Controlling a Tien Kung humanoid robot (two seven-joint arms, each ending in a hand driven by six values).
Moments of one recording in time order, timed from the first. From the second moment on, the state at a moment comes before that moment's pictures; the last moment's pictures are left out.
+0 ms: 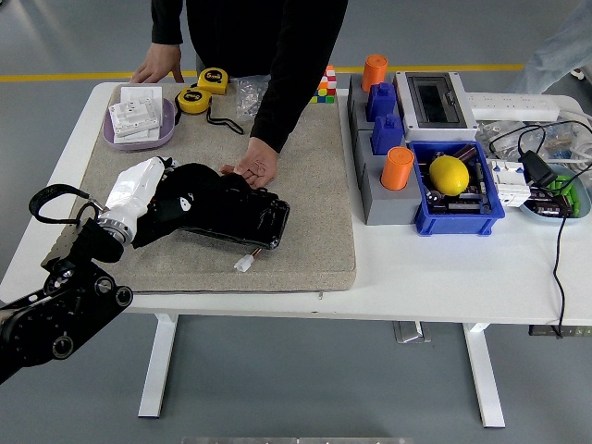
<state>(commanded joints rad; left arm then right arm) -0.52 0.32 -0.74 -1.07 1.71 0.41 0.21 -0.08 -0.27 1.02 0.21 -0.34 0.07 -0.08</state>
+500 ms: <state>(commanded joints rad) -0.57 0.29 -0.62 -1.10 1.71 0.40 0.22 -0.07 -0.27 1.02 0.21 -0.34 0.07 -0.08</state>
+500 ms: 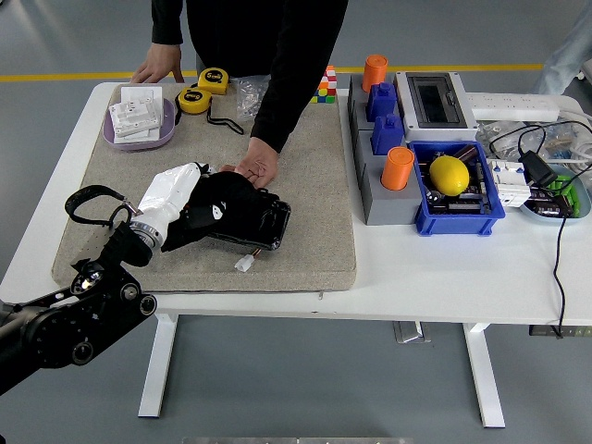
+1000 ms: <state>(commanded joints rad) -0.61 0.25 -0.53 -1.11 1.72 0.40 0.24 -0.07 -0.28 1.00 0.21 -0.33 0.08 -0.08</state>
